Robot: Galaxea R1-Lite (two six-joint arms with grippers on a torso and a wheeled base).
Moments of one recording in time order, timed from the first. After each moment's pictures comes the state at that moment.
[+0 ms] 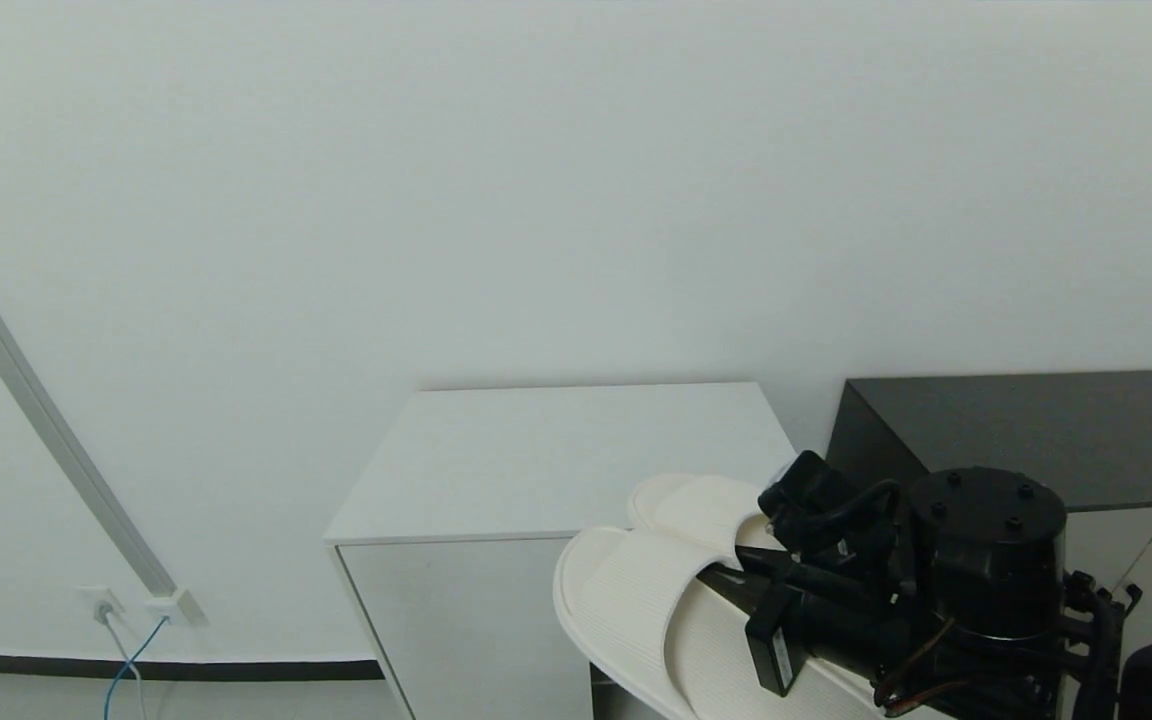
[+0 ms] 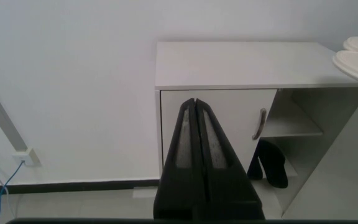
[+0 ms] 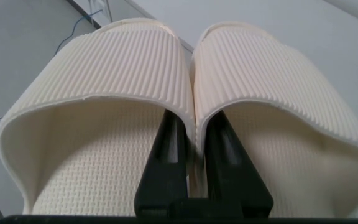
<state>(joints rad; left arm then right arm) 0.00 0.00 0.00 0.00 0.01 -0.02 0.82 1.73 -0.52 -0.94 0.00 -0.07</state>
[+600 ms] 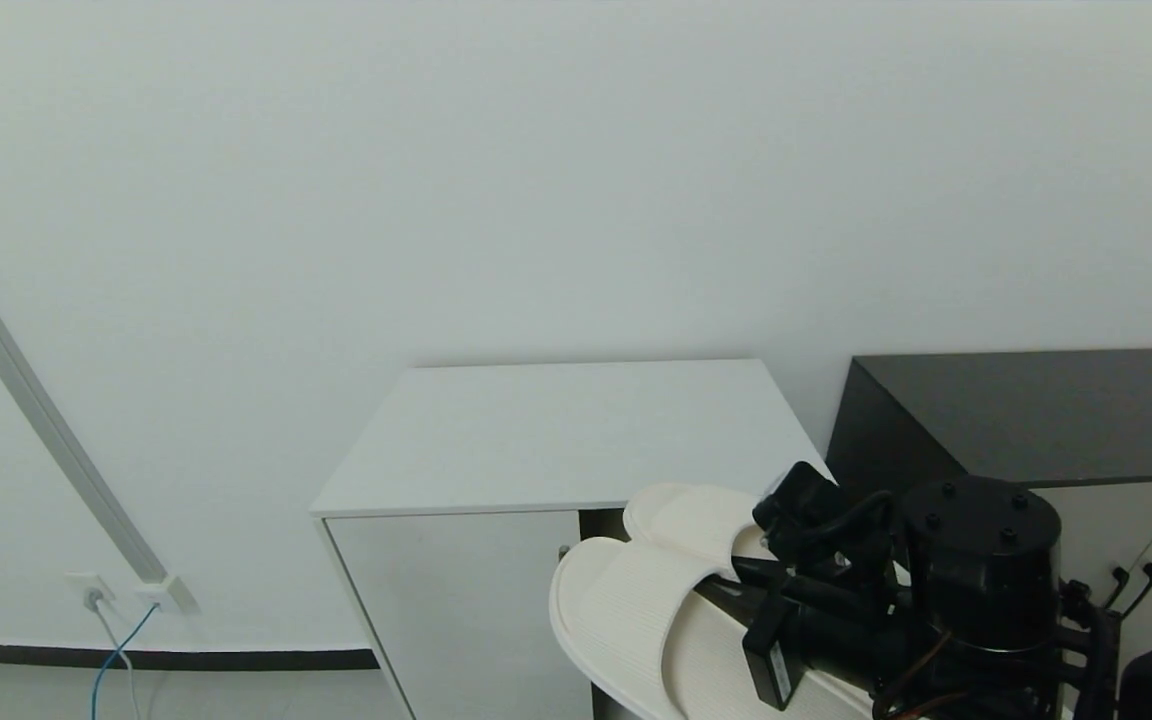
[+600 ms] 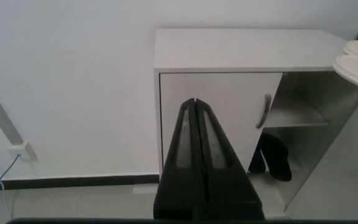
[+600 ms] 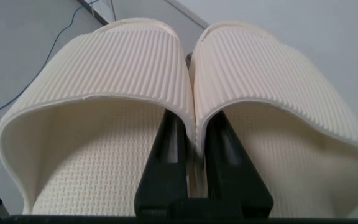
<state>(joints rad) 0.00 0.00 0.00 0.00 0.02 -0.02 0.83 1.74 -0.51 -0.94 0.00 -0.07</state>
